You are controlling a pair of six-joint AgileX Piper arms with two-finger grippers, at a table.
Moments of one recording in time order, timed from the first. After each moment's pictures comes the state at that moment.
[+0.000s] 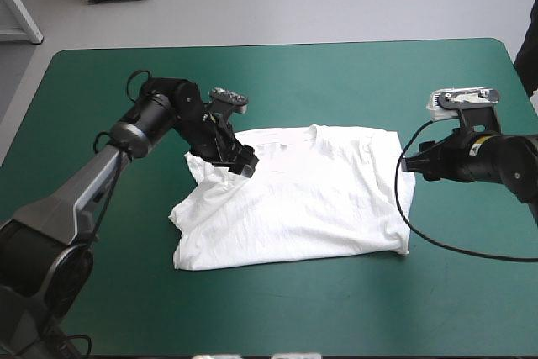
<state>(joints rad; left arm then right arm) -0.41 1.76 -1.61 -0.26 1.20 0.21 0.14 1.15 -1.21 0.04 1.01 -0.01</state>
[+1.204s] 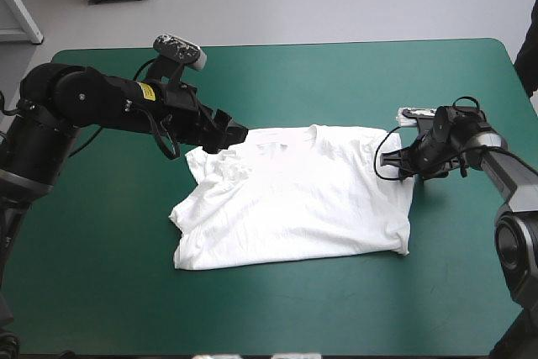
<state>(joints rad) -0.41 1.42 -1.73 -0.38 1.24 0.21 0.06 1.81 -1.24 0.09 0.84 -0.01</state>
